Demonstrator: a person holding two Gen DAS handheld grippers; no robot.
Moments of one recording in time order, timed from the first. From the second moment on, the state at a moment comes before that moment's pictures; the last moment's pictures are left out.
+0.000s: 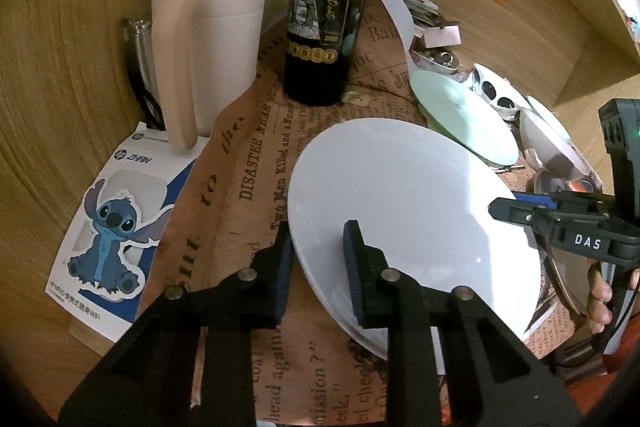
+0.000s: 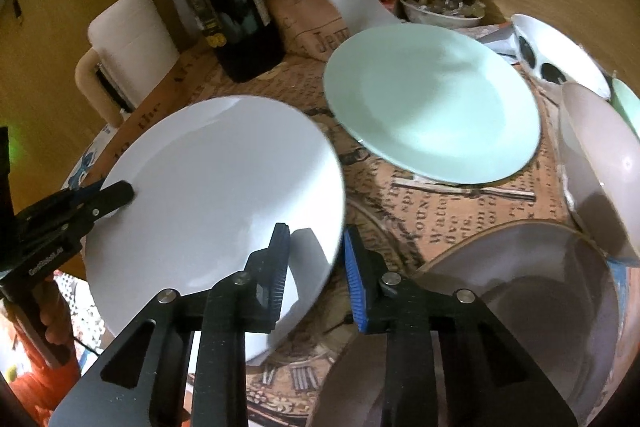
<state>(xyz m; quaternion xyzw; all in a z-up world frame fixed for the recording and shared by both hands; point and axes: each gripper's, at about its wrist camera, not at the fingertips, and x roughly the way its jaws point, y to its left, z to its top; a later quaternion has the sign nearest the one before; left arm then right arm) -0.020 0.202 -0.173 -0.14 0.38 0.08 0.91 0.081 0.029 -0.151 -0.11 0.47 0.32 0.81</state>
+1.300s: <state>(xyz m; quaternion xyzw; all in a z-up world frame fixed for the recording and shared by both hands) -0.008 0.149 -0.130 -0.13 0.35 0.07 0.93 0.069 -0.037 -0.106 -0.06 0.41 0.31 0.86</state>
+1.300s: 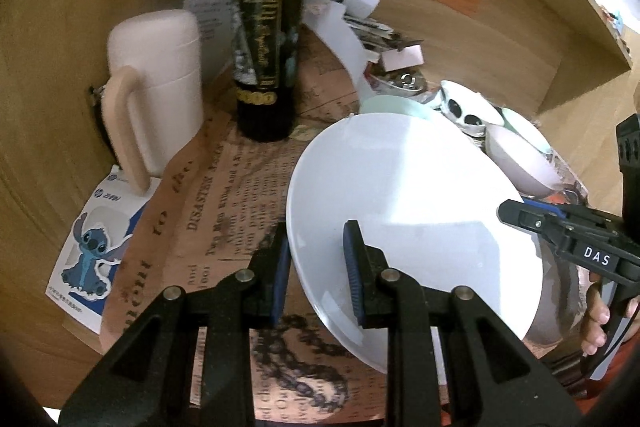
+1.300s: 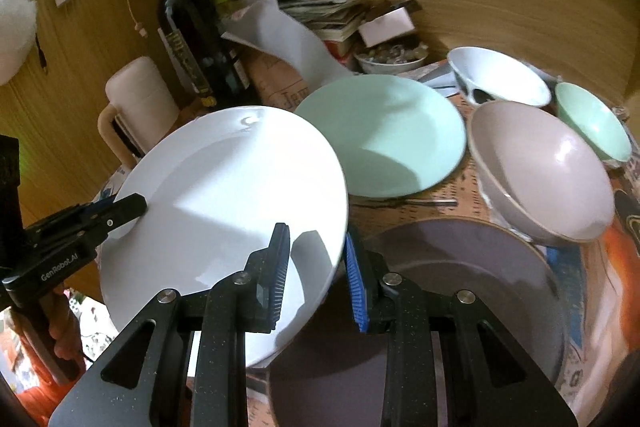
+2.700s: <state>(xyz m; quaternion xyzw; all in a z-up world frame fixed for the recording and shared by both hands) 0.014 0.035 -0.149 -0.09 0.38 0.01 0.92 0.057 -0.158 -0.117 -0.02 0.43 0.26 0.87</state>
